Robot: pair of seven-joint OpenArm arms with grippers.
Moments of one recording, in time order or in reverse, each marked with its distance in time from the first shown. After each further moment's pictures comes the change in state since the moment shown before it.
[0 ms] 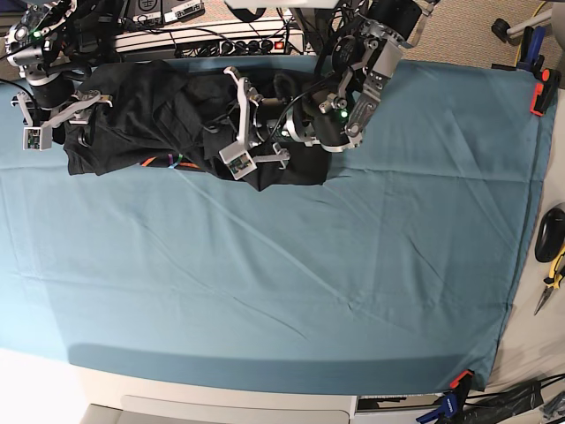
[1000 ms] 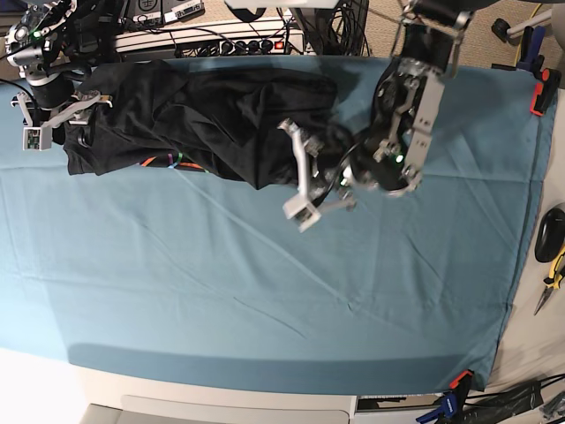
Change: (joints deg) left arm -5.8 -7.3 -11.0 -0.8 -2.6 2.9 8.7; right arm 0.0 0.0 0.0 0.0 0.0 0.0 0.2
